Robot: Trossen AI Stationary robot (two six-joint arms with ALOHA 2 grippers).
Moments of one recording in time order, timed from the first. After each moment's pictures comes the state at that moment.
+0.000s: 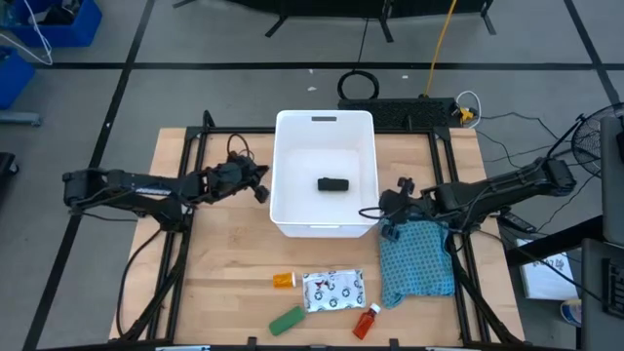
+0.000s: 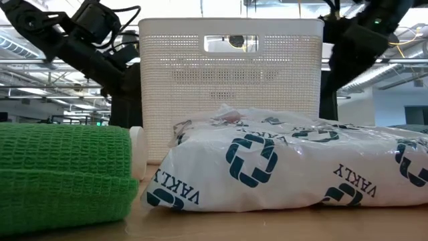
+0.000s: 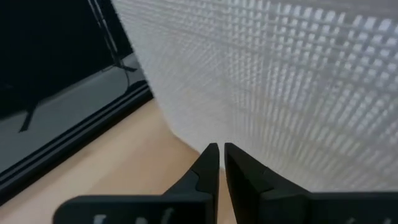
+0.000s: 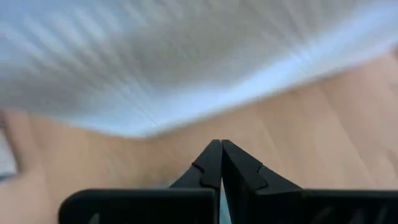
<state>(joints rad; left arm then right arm) 0.24 1.09 0.39 0.25 -0.42 -0.15 0.18 1.07 0.72 -0.69 0.38 0.44</state>
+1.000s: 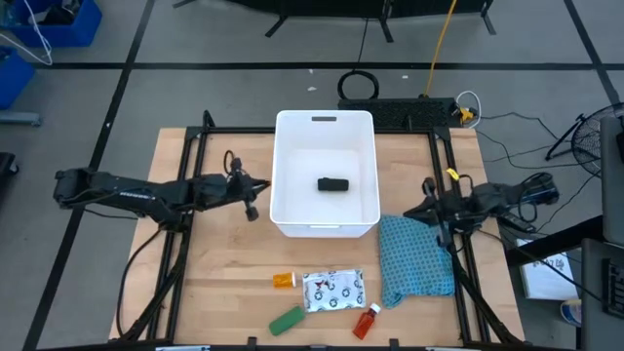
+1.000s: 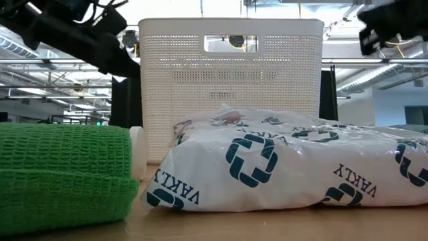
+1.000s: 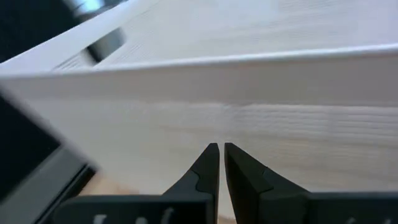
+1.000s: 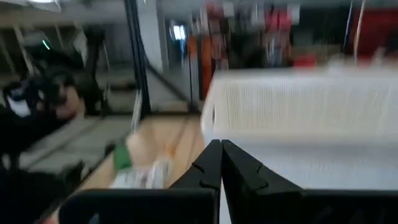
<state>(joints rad) 0.05 0.92 0.37 0.25 -0.31 0.14 0.32 0.06 0.24 -0.15 0.18 0.06</state>
